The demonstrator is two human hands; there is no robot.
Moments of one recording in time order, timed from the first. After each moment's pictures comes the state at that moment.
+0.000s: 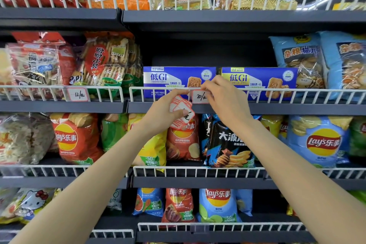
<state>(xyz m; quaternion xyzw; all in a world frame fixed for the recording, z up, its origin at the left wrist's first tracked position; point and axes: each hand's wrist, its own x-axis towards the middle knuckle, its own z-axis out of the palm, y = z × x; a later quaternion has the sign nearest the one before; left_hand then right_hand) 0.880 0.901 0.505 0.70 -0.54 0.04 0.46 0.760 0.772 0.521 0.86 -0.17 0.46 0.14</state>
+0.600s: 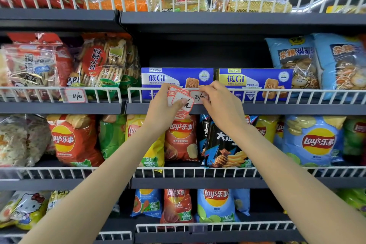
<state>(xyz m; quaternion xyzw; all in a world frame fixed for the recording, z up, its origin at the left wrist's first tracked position) 0.869 0.892 0.505 0.66 -0.46 0.08 0.59 0.764 0.775 0.512 0.86 -0.20 0.46 0.10</state>
